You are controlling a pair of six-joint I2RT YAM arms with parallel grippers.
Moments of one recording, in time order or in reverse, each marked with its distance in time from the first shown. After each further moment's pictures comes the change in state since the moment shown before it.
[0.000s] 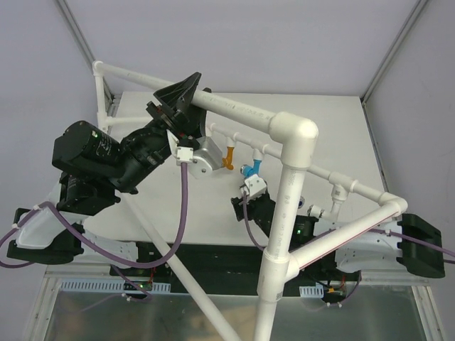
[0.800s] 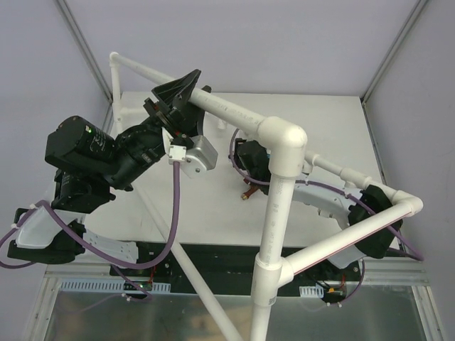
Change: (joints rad) left arm 0.006 0.009 0.056 -0.058 0.037 -0.013; right arm -0.432 0.393 0.507 -0.271 -0.076 0.309
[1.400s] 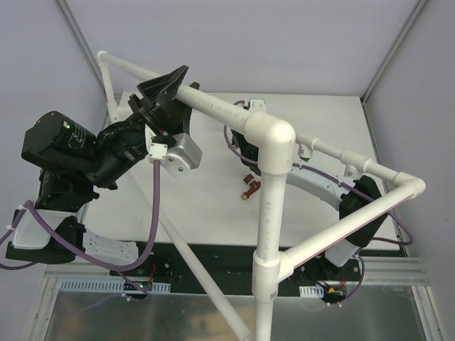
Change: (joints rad) left arm 0.000 0.002 0.099 -0.097 0.017 0.005; right arm -0.032 0.121 0.237 -0.017 0.181 -0.100
